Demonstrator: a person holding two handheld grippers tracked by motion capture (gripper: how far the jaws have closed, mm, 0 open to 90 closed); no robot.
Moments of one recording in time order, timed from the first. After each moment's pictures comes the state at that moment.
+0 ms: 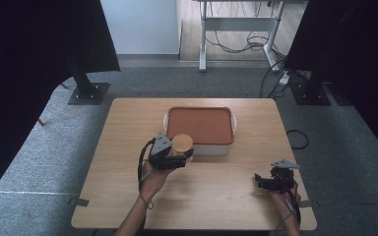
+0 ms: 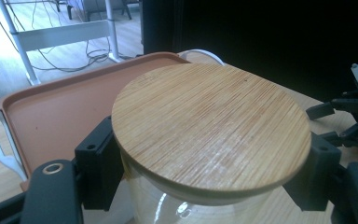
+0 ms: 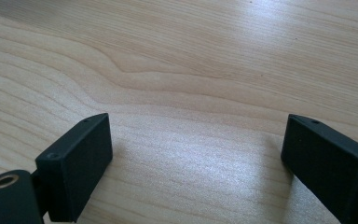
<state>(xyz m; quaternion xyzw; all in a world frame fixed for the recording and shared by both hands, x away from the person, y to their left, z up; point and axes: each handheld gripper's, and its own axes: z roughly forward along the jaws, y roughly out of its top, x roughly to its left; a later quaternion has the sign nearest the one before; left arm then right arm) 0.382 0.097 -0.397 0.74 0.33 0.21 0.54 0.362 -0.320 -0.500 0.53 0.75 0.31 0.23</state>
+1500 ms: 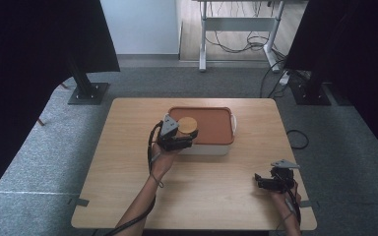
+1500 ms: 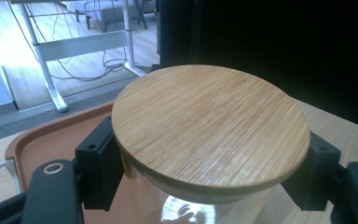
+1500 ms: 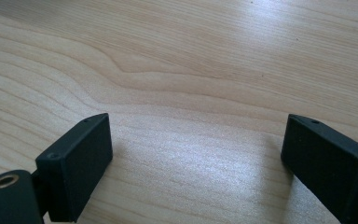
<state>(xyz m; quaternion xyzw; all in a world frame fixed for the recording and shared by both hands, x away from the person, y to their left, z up) 0.445 0.078 -0.396 0.73 0.34 0.24 0.55 0.363 -0.320 -0.500 0.53 0.75 0.31 0.23</state>
